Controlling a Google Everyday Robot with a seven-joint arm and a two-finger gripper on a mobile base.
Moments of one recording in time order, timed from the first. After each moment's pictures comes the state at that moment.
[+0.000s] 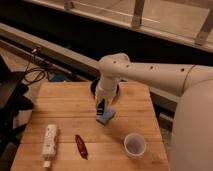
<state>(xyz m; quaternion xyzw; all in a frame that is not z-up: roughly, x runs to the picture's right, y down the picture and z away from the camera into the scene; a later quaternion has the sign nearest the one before) -0.009 0.096 0.741 -0.35 0.20 0.70 0.59</state>
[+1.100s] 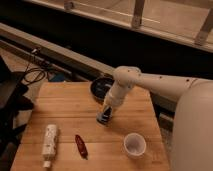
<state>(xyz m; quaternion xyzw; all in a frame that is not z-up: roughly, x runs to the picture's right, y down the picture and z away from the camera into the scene) 0.013 0.128 0.784 -0.40 0.21 0.72 0.53</state>
